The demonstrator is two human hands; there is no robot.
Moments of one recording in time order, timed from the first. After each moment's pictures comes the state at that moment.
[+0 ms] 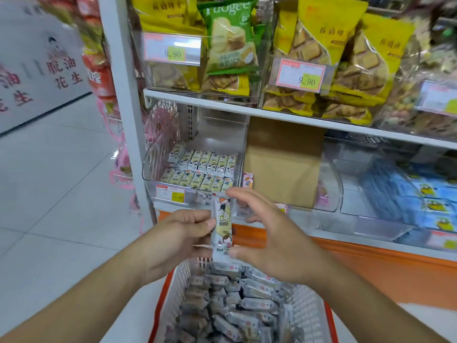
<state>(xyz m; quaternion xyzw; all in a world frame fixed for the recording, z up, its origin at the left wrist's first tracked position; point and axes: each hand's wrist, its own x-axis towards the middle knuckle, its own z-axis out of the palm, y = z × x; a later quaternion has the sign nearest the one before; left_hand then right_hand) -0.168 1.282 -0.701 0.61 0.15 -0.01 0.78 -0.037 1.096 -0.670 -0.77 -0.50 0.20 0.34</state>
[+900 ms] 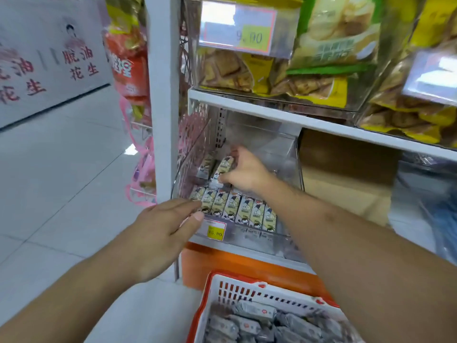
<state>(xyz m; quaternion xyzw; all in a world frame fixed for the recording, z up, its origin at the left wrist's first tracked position) -0.157 1.444 -0.738 0.93 0.21 0.07 0.30 0.089 1.384 -0.718 -0.85 -0.37 0.19 0.33</state>
